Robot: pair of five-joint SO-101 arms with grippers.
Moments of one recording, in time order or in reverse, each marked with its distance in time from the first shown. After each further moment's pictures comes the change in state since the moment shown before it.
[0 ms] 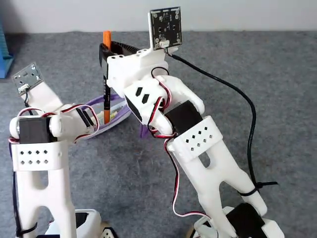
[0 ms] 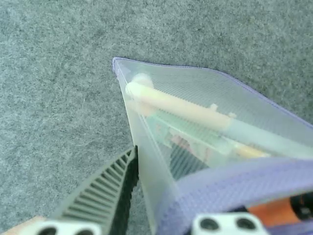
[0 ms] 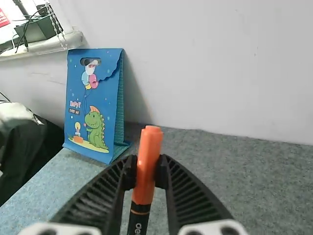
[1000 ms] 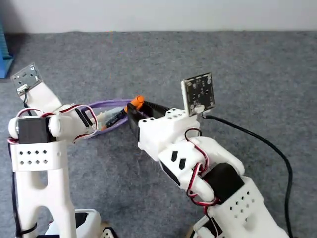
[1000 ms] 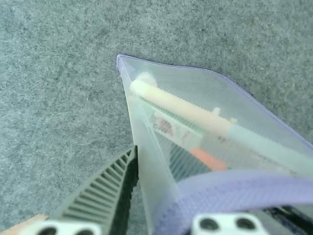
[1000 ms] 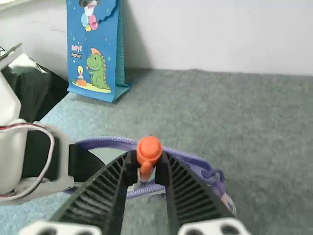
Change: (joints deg) left arm -0.4 0.0 0.0 0.2 0.0; right arm -3.3 -35.3 34.7 11.0 -1.7
